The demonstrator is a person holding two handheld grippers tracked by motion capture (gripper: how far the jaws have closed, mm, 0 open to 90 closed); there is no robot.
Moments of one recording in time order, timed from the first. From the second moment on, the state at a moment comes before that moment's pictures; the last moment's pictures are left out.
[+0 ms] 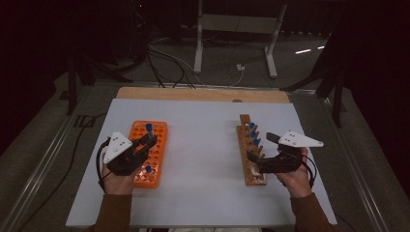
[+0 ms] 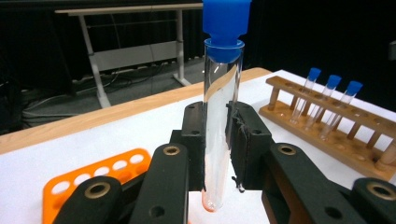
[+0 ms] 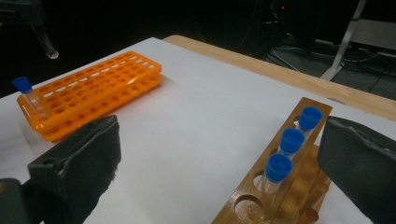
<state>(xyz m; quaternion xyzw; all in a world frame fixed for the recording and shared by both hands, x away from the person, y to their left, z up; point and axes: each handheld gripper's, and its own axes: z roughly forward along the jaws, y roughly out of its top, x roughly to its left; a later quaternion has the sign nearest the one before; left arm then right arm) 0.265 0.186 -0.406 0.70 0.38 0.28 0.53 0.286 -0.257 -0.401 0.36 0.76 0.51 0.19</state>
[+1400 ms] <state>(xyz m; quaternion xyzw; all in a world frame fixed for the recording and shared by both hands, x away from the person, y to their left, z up) 0.237 0.224 -0.465 0.72 0.42 0.22 0.51 0.280 -0.272 -0.412 0.37 0.75 0.51 0.19</state>
